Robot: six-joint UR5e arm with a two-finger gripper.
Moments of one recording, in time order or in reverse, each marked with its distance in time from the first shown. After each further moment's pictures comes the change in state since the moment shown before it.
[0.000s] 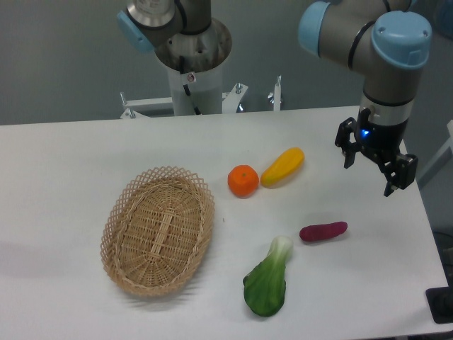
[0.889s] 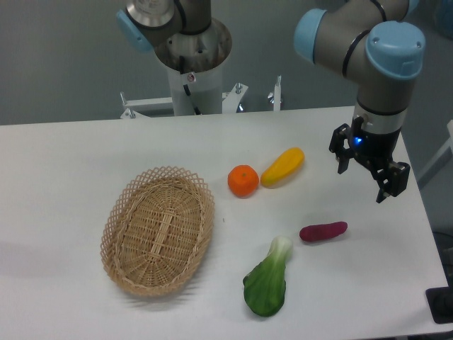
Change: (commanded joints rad) arm -0.047 -0.026 -0.002 0.026 0.002 -0.049
